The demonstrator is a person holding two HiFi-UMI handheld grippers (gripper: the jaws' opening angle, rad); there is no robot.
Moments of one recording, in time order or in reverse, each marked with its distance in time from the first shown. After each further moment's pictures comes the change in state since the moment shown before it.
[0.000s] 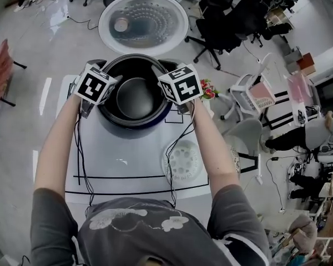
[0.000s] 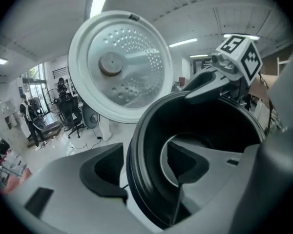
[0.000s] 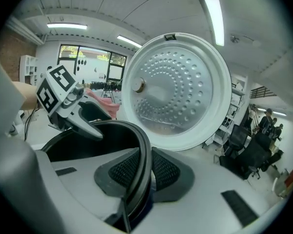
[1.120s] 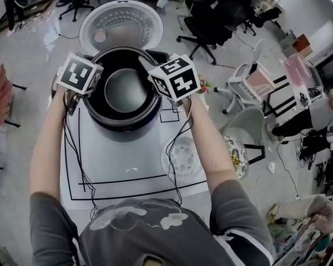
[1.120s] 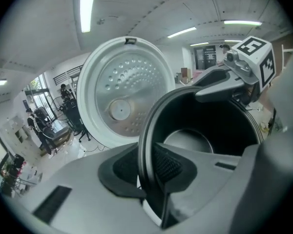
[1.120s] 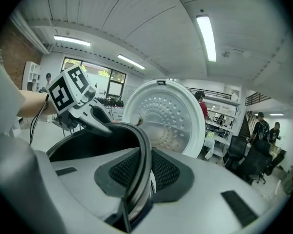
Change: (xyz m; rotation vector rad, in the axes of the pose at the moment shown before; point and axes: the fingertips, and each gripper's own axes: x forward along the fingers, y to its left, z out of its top) left arm -0.056 0.012 0.081 0.132 0.069 0.116; right arm -0.063 -0.007 0.059 0.007 -0.210 -0.019
